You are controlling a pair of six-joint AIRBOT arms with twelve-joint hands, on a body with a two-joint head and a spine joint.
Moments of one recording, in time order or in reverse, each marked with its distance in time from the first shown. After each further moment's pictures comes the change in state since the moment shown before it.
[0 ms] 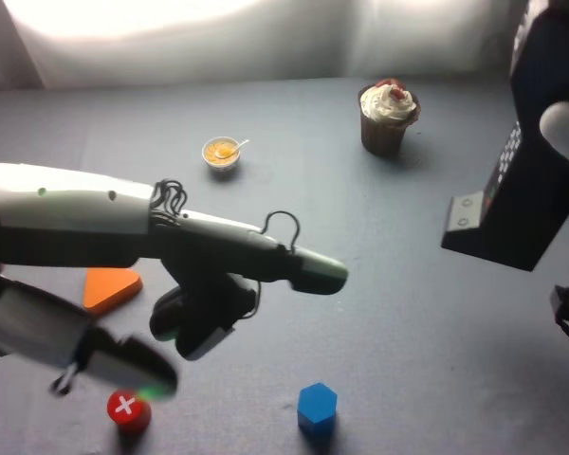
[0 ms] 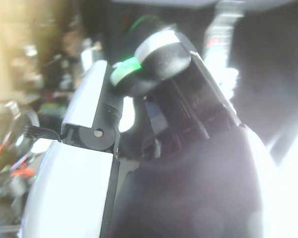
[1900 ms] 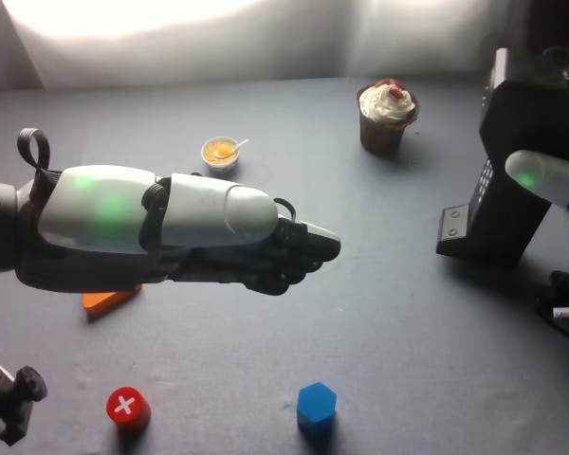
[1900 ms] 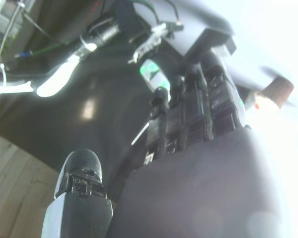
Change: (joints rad) left arm 0.033 -0.009 -0.078 0.002 0.321 -0.603; right arm -0.020 -0.249 0.443 -0.095 -0.036 0.118
